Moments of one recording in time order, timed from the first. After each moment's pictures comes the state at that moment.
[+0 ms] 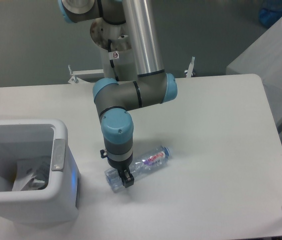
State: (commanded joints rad) arm 2.27 -2.09 -1.74 -0.79 1.53 1.39
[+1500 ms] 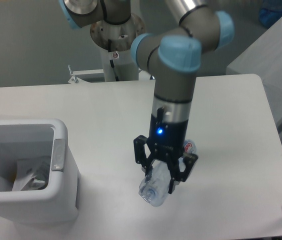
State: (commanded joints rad) arm 2.48 -1.89 -1.32 -0.77 1.09 0.68
